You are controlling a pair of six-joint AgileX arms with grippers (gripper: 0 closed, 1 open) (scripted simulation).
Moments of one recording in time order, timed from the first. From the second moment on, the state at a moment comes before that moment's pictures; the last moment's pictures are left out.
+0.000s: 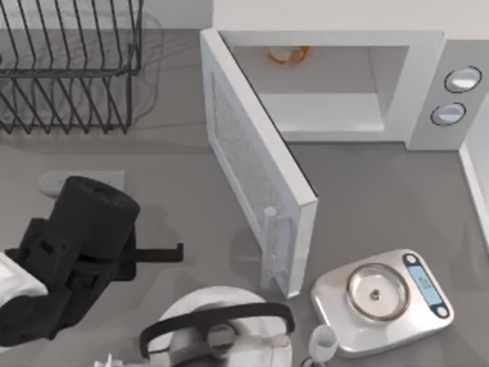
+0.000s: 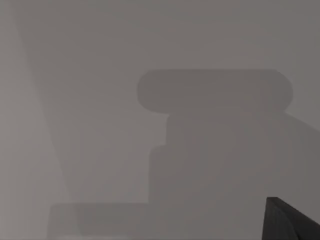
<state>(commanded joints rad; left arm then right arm) -0.64 1.26 0.47 -0.09 -0.42 -0.46 0.00 0.00 0.00 0.00 0.00 0.00</state>
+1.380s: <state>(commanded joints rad) -0.94 1.57 0.75 -0.19 -0.59 -0.74 0.00 0.00 0.00 0.00 0.00 0.00</state>
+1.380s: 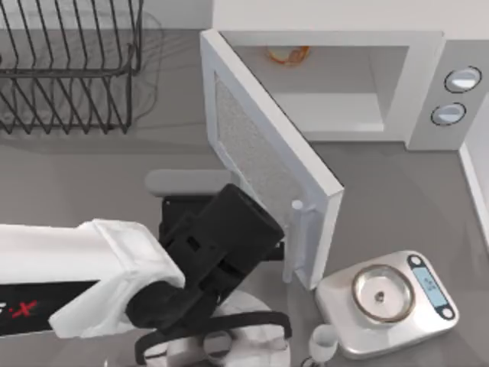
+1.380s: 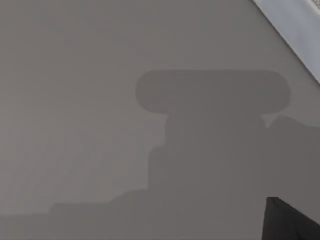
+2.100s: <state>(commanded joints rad) -1.08 1.78 1.14 -0.36 -0.60 -0.88 0.00 0.00 0.00 0.00 0.00 0.00</state>
